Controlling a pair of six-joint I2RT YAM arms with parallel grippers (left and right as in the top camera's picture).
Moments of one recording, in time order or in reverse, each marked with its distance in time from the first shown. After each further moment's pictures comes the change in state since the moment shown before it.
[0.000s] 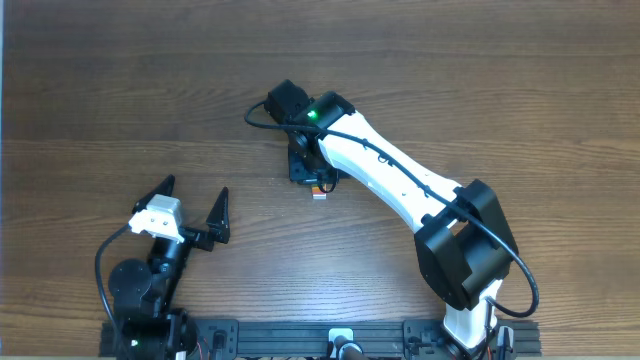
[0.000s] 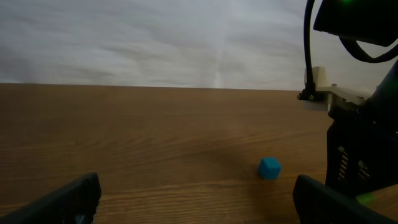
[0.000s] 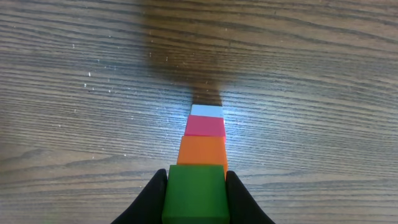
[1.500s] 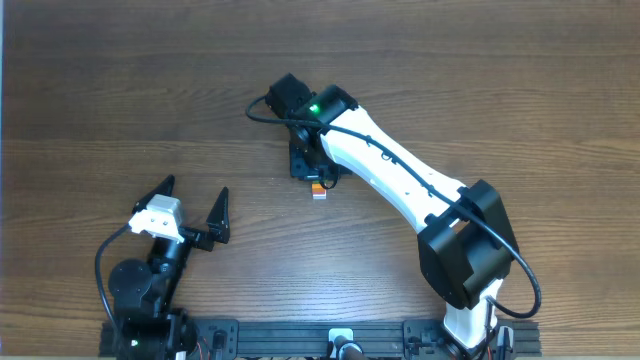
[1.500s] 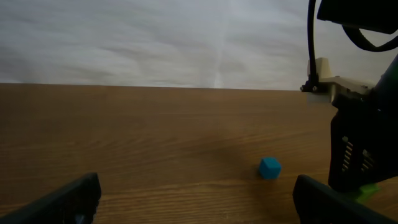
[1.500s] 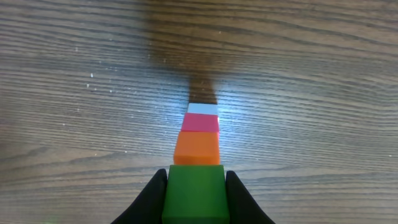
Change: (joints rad) left arm 0.000 0.000 0.000 0.000 0.000 0.000; right arm -0.008 0.000 0.040 -0.042 0.000 -0.003
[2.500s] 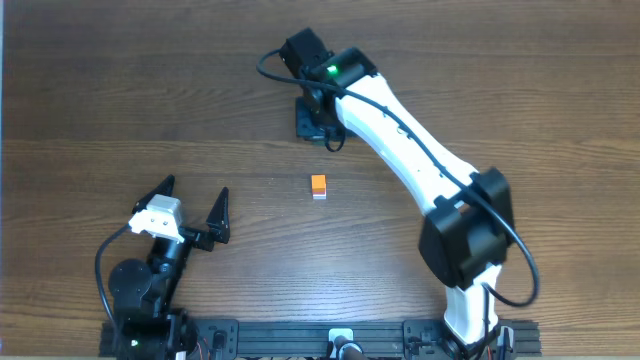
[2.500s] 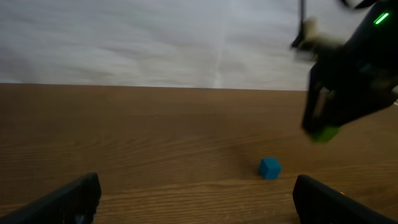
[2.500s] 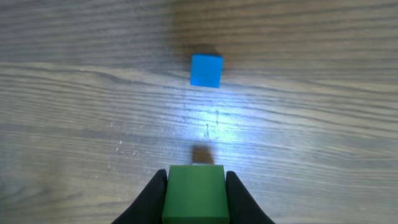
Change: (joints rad) left arm 0.000 0.000 0.000 0.000 0.000 0.000; right arm -0.110 0.064 0.213 -0.021 0.011 -0.079
